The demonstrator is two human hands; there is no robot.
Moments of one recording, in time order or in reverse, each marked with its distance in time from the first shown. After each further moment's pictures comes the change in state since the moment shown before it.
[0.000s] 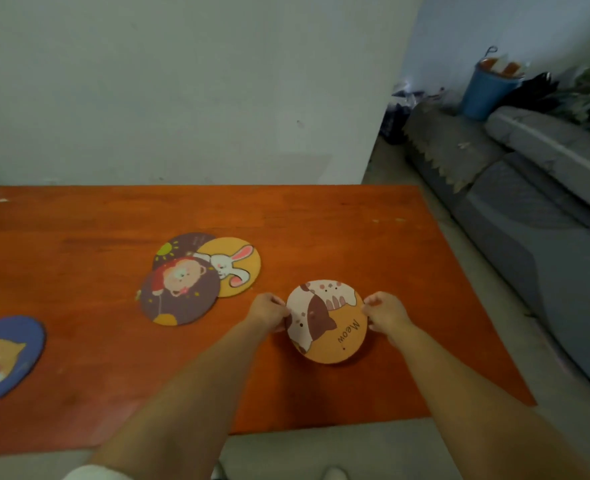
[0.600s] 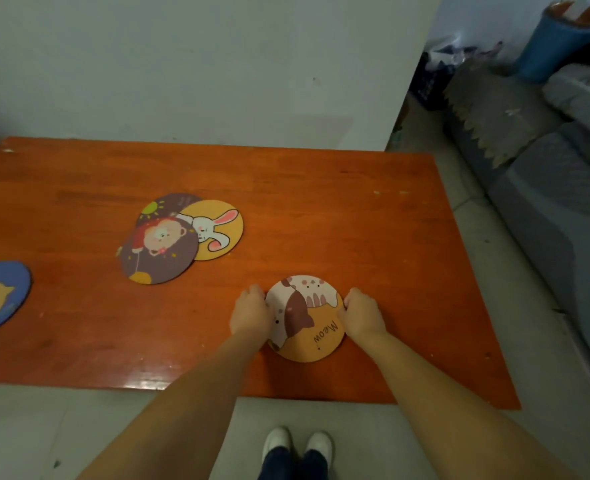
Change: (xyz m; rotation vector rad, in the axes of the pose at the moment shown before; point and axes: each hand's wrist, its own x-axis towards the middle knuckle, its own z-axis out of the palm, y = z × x) left_hand -0.004 -0.053 0.065 0.606 0.334 0.120; right_hand 0.020 0.052 0.007 -0.428 -0.116 -0.258
